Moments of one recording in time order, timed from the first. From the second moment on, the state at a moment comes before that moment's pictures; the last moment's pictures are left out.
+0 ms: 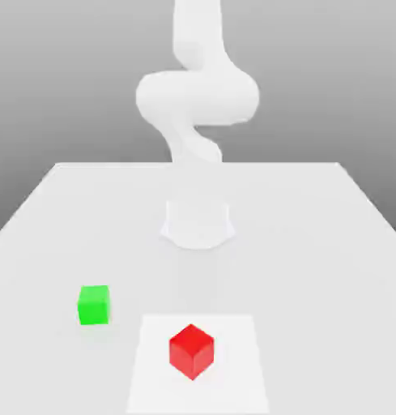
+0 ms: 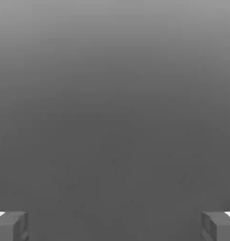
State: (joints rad) arm -0.04 -0.71 0.03 -2.34 0.00 2.35 0.87
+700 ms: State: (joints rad) arm -0.18 0.06 0.15 -2.68 -0.03 2.76 1.51
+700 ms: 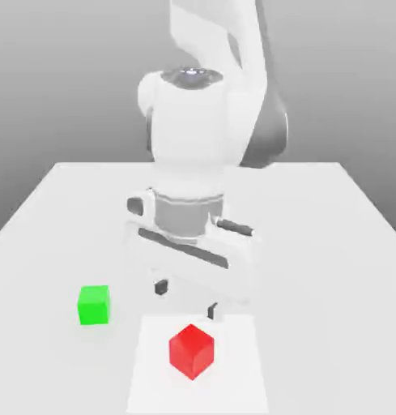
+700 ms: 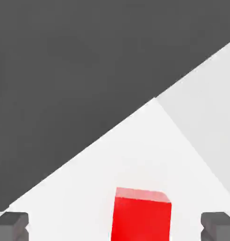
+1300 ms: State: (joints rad) arm -0.15 0.12 0.12 -2.68 -0.04 2.81 1.53
